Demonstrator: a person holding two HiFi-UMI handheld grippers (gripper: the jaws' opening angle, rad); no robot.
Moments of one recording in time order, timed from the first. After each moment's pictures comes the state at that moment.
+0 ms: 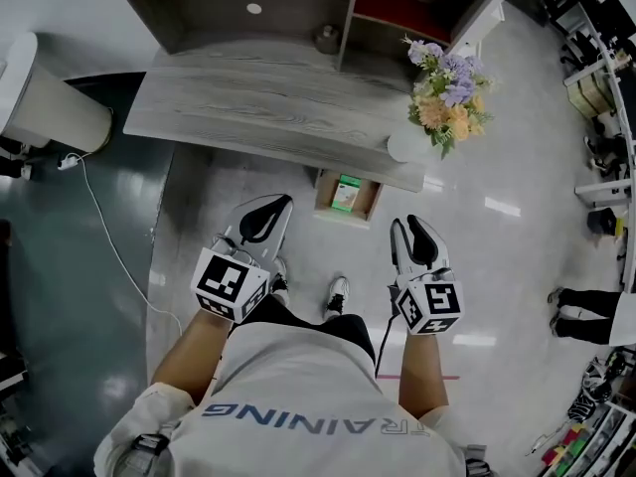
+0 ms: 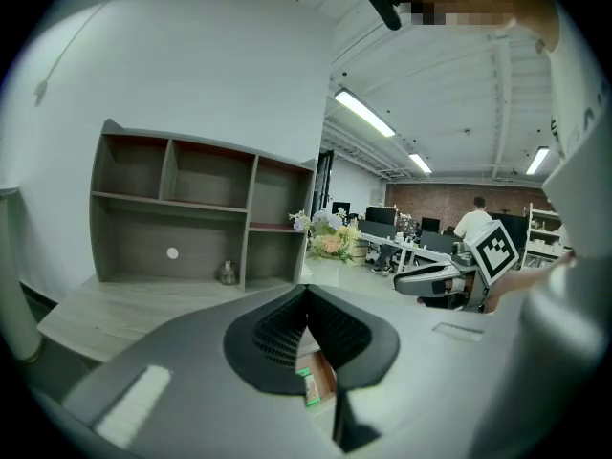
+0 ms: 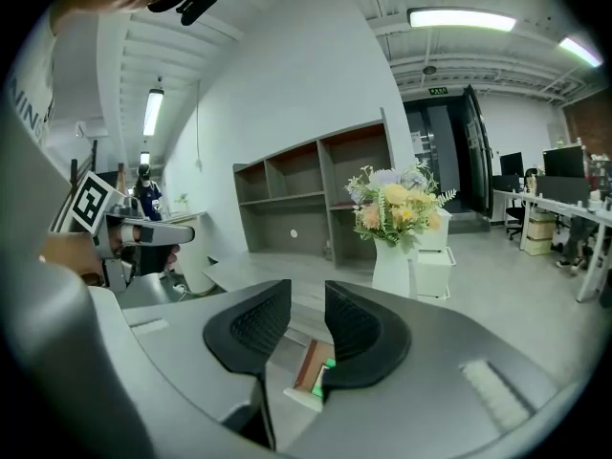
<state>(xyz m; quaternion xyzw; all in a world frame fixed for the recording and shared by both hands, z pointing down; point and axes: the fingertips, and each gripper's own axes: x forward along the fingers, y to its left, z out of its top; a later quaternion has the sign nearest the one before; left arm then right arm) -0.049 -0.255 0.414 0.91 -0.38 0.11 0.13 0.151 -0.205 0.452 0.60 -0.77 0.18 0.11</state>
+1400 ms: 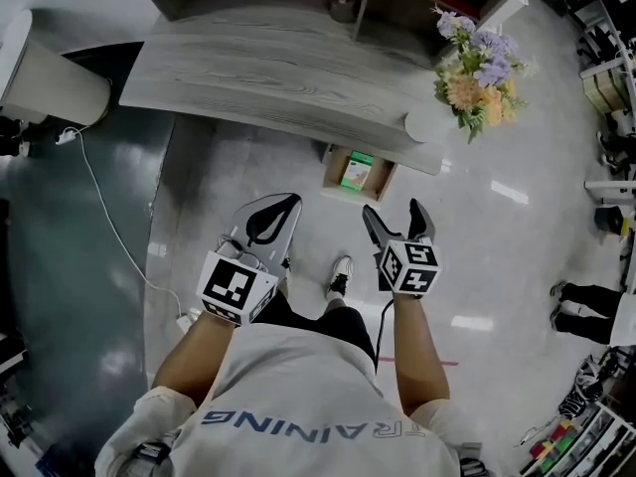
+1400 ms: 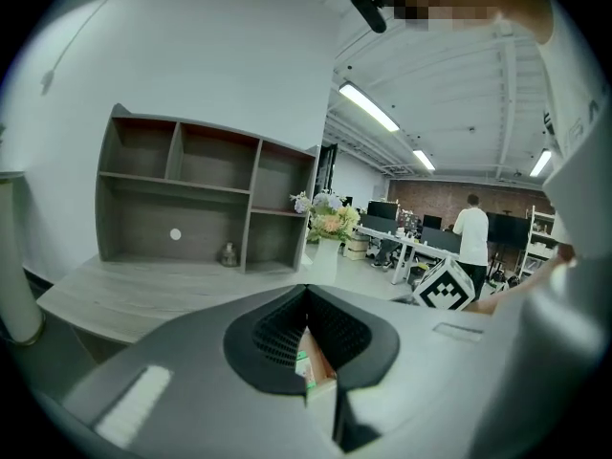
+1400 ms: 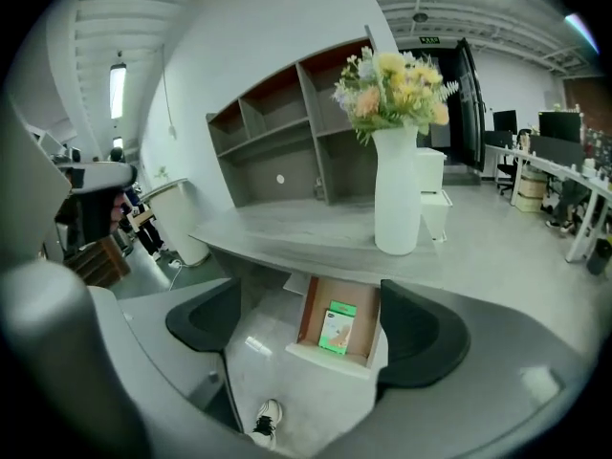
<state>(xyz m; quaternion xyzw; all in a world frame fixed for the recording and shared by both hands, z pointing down) -0.053 -0.233 0.456 0.91 -0.38 0.12 0.14 0.134 -0.216 0.600 0.60 -0.72 0.29 0.19</state>
